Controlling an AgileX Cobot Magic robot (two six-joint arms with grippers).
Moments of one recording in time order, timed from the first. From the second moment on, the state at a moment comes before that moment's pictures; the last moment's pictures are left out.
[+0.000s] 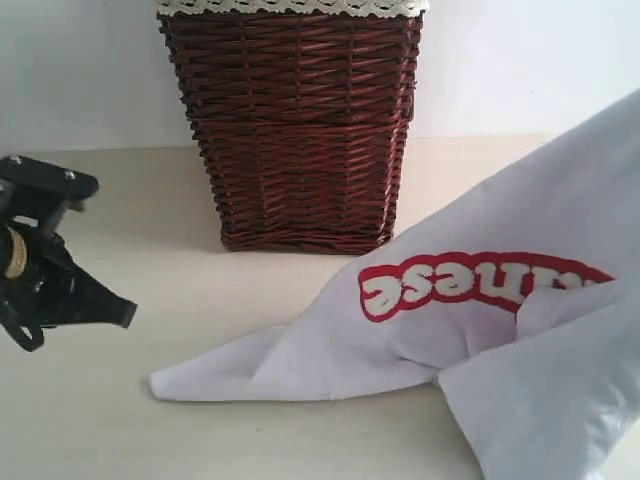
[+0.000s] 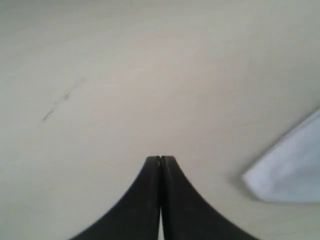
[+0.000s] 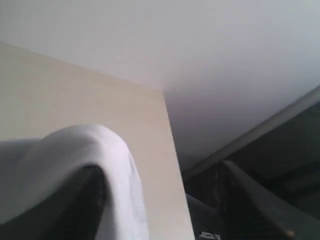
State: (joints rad) left arm -0.48 1.48 -0.72 0.51 0.47 -0.57; right arm 0.39 0.94 -1.19 -0.84 1.12 0.26
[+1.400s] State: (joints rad) left arm -0.97 1.38 -0.66 0.15 0.26 -0.32; right arm 0.52 1.52 -0.80 -0.17 0.85 -0.07
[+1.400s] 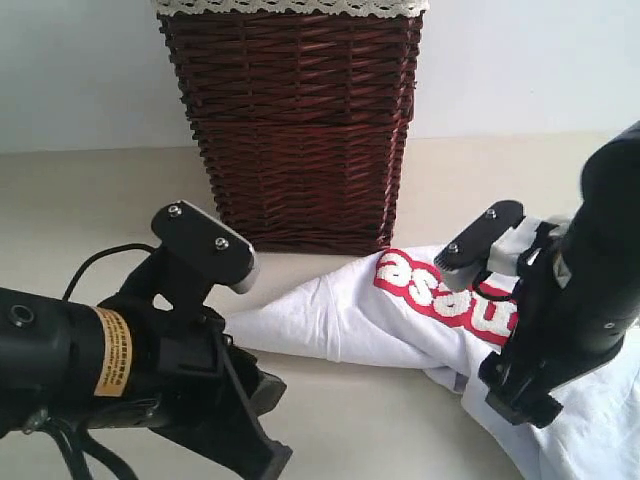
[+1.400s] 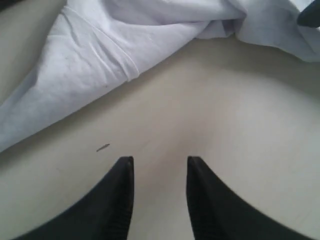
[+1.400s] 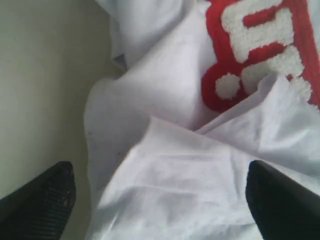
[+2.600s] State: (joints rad) left arm -0.97 1.37 -0.57 0.16 0.24 -0.33; right arm 0.52 1.68 -0.84 0.23 0.76 -0.41
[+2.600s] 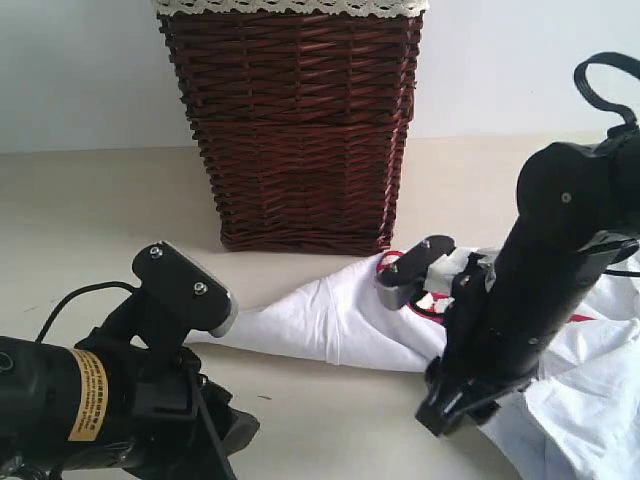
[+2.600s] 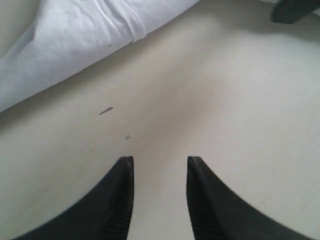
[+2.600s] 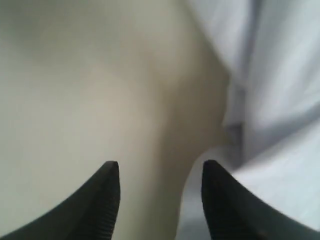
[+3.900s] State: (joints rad) left arm -0.93 1.38 -0.57 0.22 0.31 -0.32; right arm 0.52 1.88 -1.08 0.00 0.99 -0.22
